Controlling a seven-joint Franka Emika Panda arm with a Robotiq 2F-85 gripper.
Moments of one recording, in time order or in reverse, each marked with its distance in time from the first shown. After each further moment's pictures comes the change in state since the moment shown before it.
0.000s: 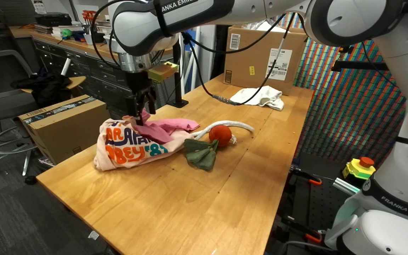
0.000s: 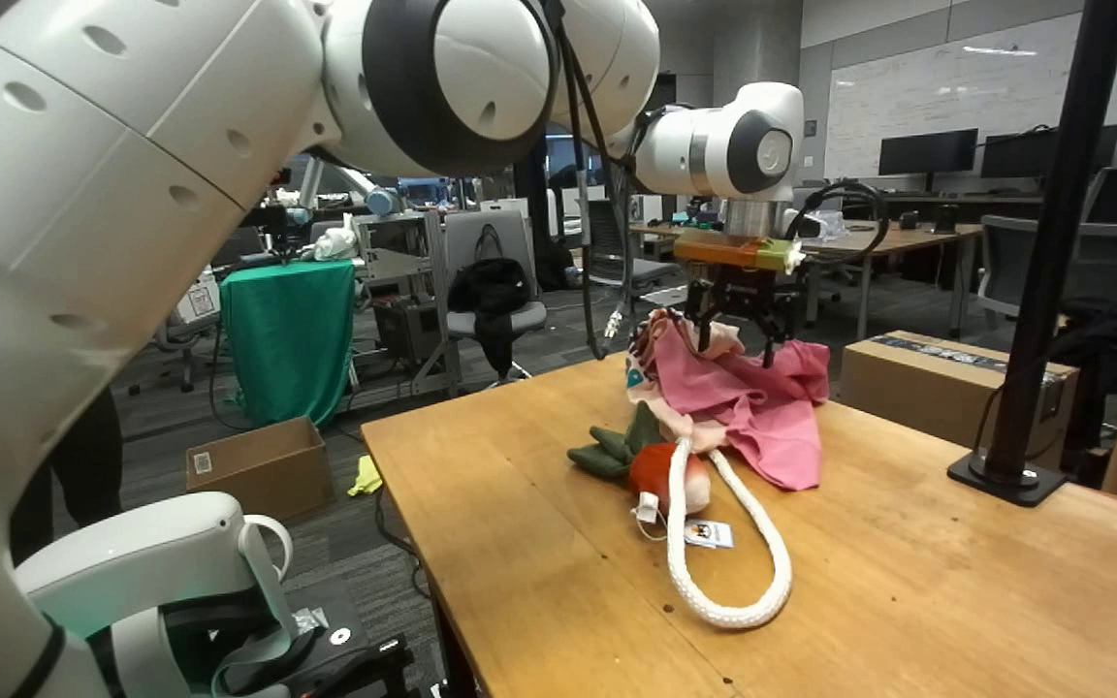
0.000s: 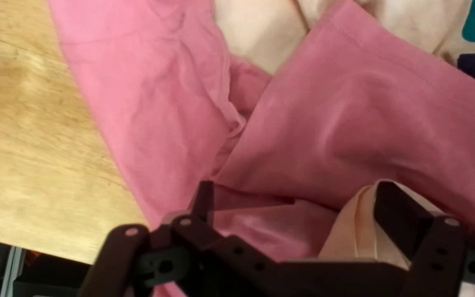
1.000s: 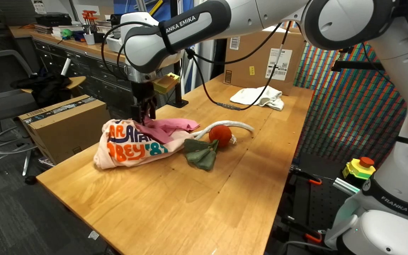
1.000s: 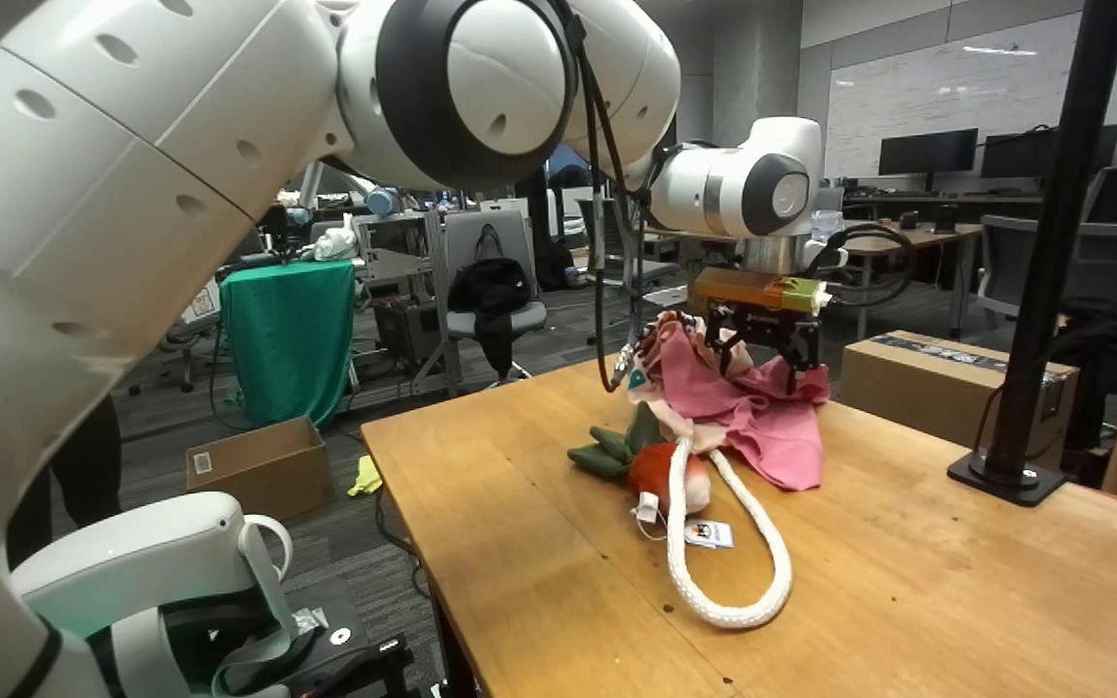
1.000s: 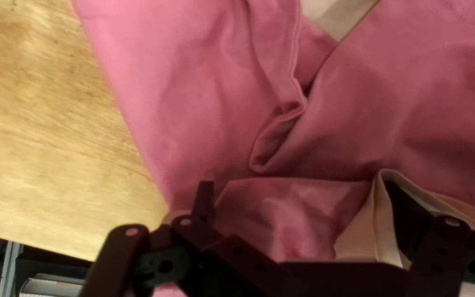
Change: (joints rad) arm -0.034 0.028 -0.002 -0.068 0.000 0.172 -0.068
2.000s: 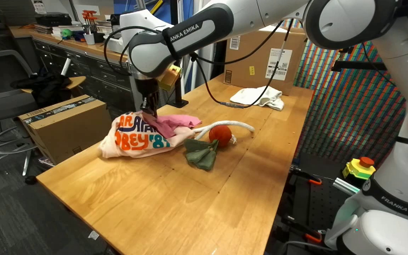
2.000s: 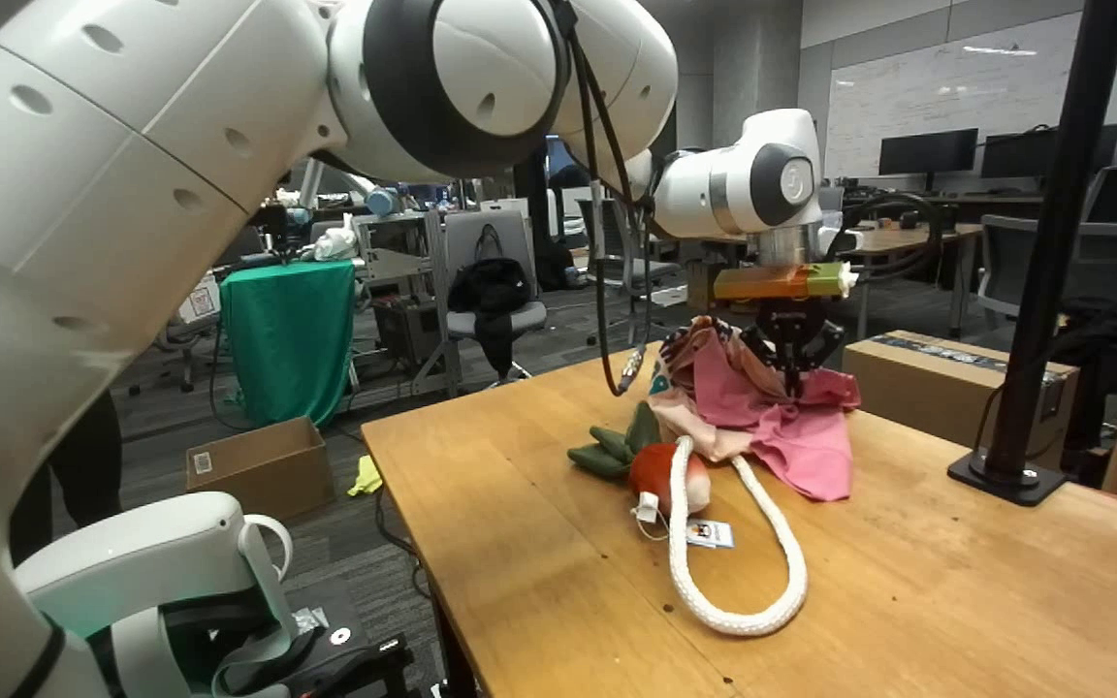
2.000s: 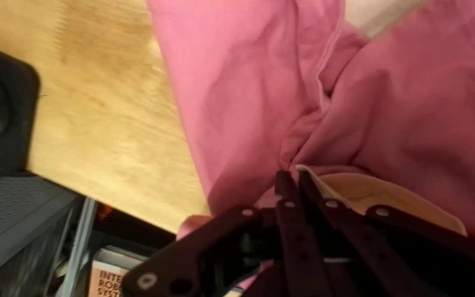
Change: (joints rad) arm 0.033 -0.018 -0.069 -0.011 -0.156 0.033 0.019
